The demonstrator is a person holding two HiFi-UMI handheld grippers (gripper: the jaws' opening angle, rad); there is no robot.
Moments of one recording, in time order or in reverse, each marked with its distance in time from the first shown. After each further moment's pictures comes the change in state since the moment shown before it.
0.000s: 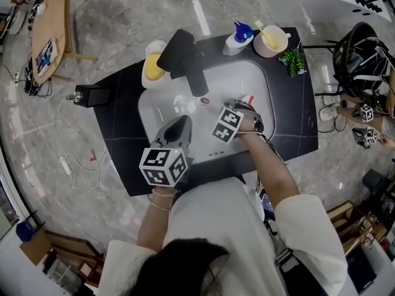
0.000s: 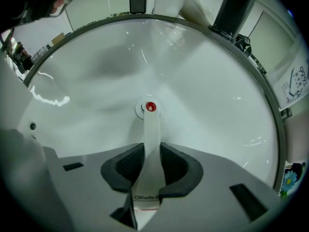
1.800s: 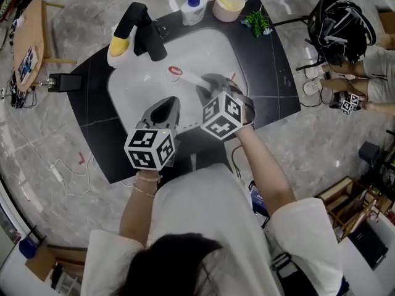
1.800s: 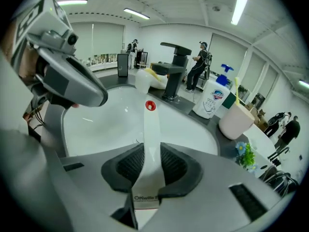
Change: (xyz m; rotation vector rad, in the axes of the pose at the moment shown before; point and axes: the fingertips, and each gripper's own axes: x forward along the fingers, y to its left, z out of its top) left arm -0.006 -0.070 -0.035 0.138 0.028 -0.096; right arm -0.152 -0.008 0.009 0.266 -0.440 -0.201
